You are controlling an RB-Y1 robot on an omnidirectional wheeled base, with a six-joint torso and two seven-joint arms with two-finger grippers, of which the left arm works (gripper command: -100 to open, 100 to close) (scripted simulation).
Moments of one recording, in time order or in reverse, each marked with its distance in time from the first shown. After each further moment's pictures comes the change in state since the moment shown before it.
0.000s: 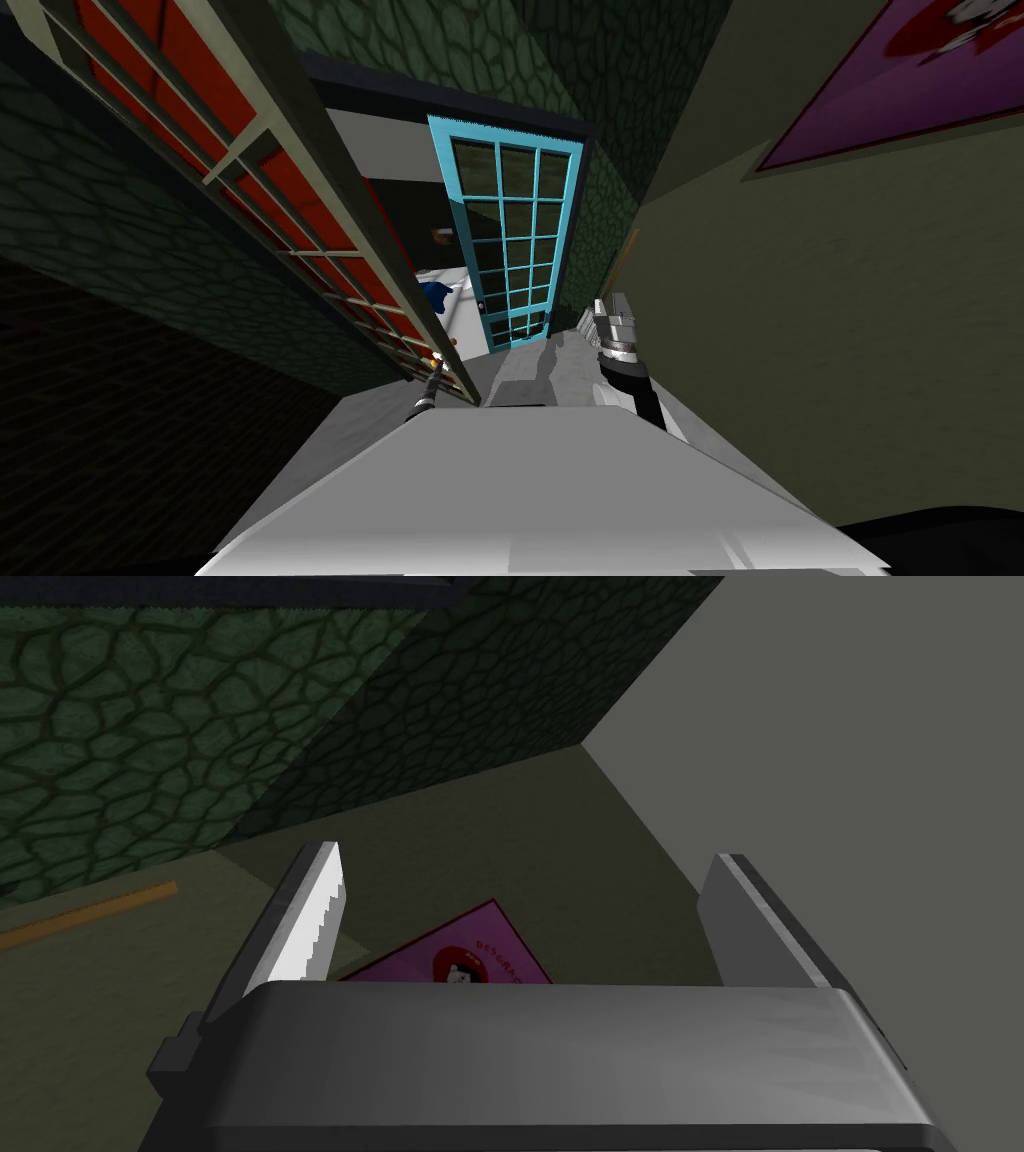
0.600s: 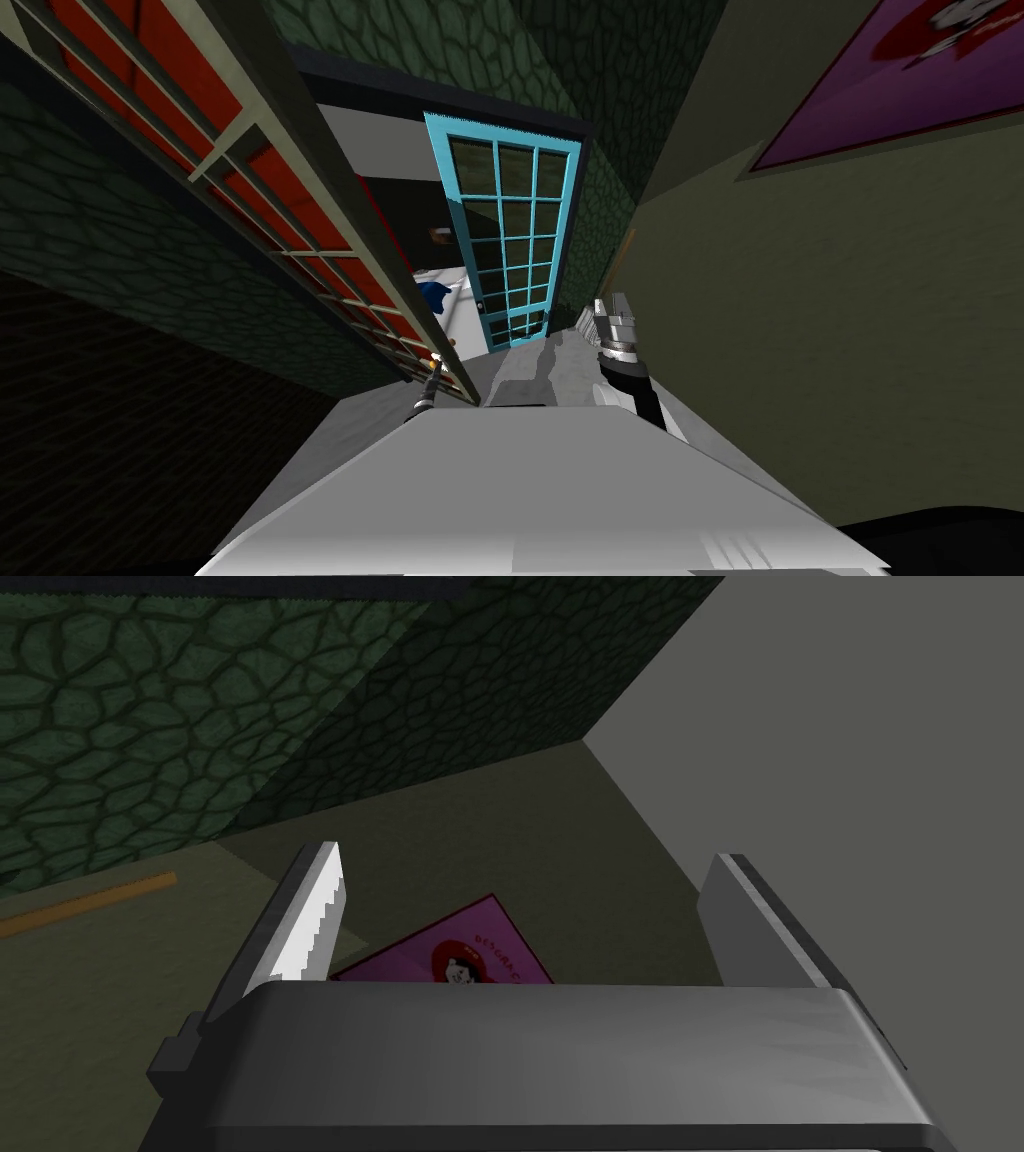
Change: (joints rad) arm 0.012 0.000 -0.006 -0.009 0.010 -0.009 0.025
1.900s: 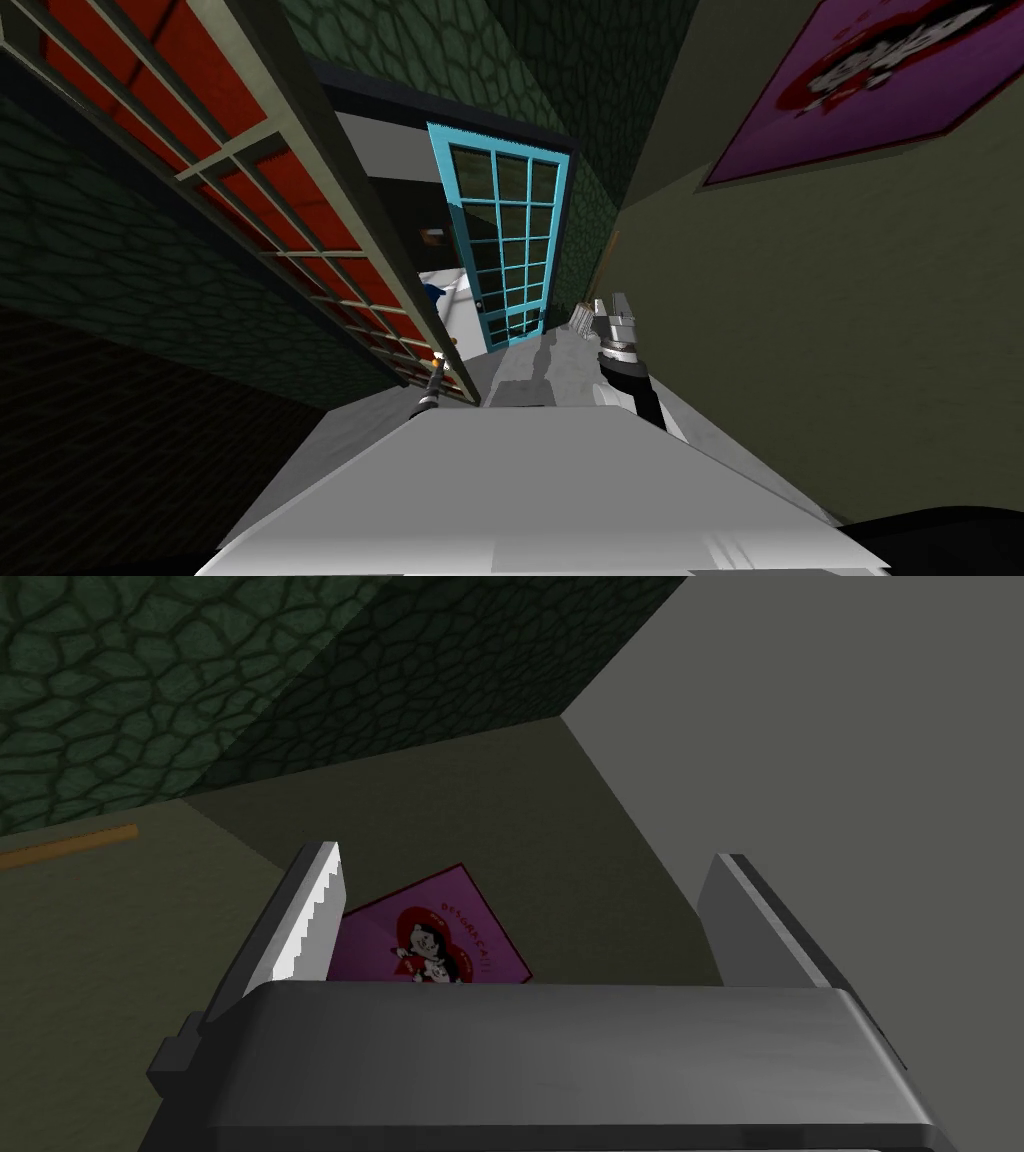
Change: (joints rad) arm -0.027 0.001 -0.046 0.027 0.024 -0.017 0.106
